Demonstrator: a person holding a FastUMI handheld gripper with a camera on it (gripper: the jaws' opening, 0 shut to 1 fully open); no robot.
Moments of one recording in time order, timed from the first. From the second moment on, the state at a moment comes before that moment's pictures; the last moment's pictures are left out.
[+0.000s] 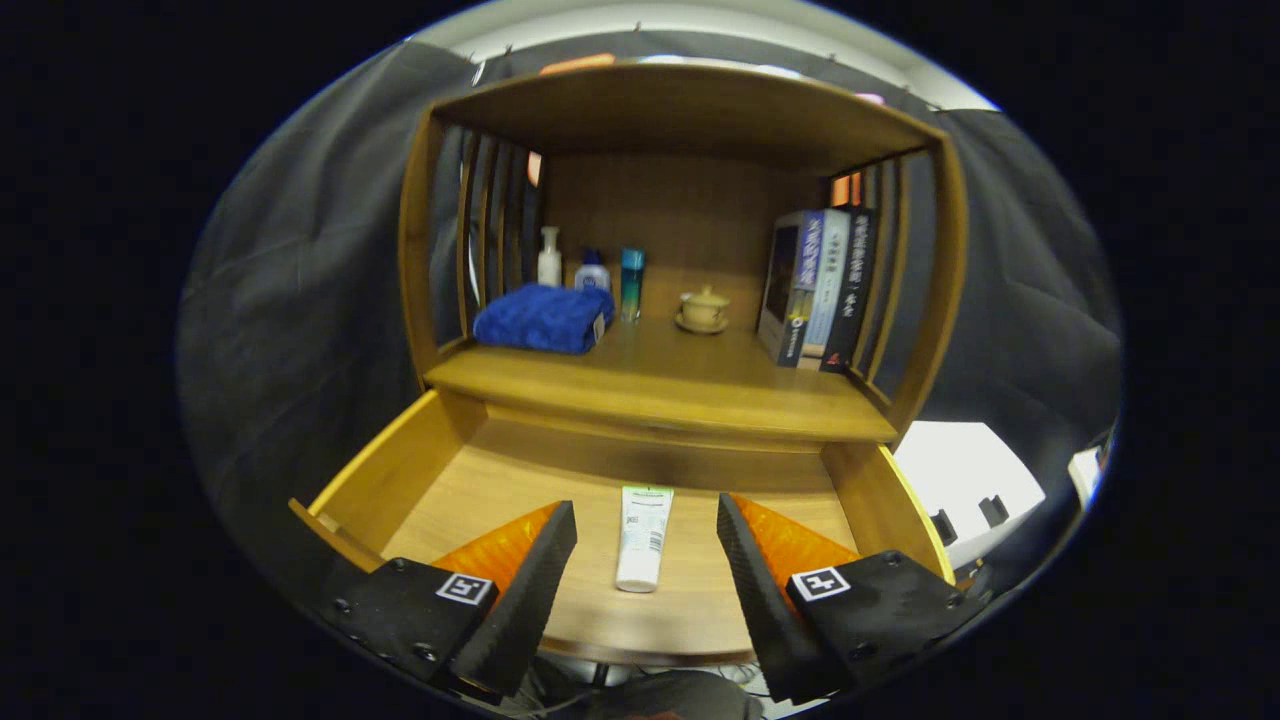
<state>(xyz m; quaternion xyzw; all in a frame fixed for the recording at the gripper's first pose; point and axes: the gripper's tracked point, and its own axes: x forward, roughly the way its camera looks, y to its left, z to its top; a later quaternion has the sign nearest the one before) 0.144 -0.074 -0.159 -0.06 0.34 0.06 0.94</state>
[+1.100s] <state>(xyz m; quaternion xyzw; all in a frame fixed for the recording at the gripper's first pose) 0.143 -0.076 -0.318 -0.03 0.67 0.05 0.74</state>
